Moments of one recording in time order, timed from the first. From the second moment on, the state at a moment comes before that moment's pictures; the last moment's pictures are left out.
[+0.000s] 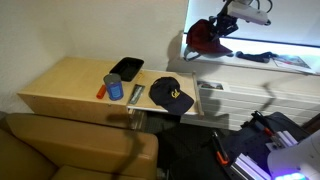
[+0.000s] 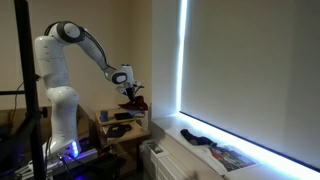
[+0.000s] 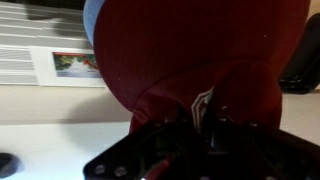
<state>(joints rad) -0.22 -0.18 0.07 -2.58 0.28 2.72 0.04</state>
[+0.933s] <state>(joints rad) -0.26 -0.23 -0.24 -2.62 0.24 2.87 0.16</state>
